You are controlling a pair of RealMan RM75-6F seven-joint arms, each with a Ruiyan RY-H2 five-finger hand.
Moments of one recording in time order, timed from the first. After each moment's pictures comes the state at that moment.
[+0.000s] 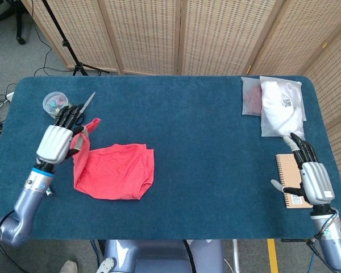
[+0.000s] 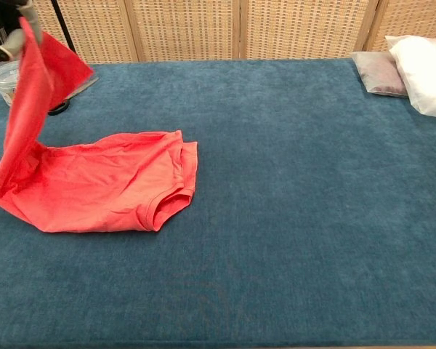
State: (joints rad) left arm -0.56 -1.37 -0.20 -1.38 1.48 1.24 0.01; right arm 0.23 -1.07 0.16 -1.76 -1.45 1.40 0.24
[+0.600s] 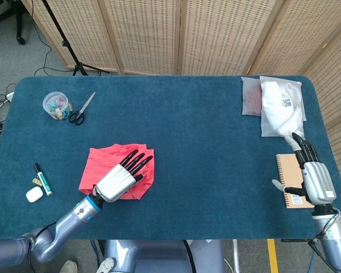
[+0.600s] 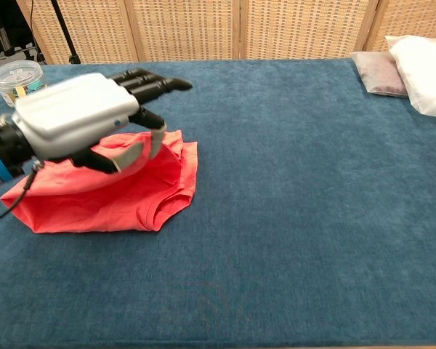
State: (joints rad) left arm -0.64 -1.57 -0.02 -1.45 1.70 1.15 0.35; right arm 0.23 -1.06 0.16 -1.76 -1.45 1.39 0.26
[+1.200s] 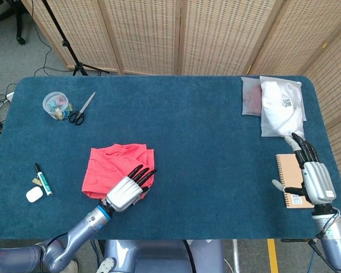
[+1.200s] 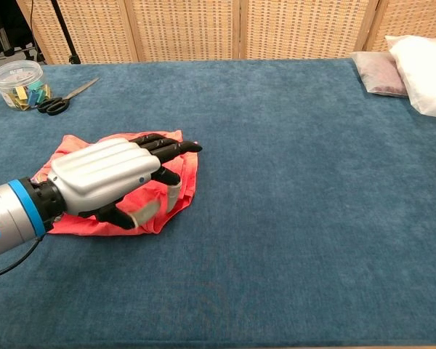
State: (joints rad) left arm -0.62 -1.67 0.01 -1.45 1.56 1.04 0.35; right arm 0.23 -1.05 0.16 -1.76 -1.44 1.38 0.27
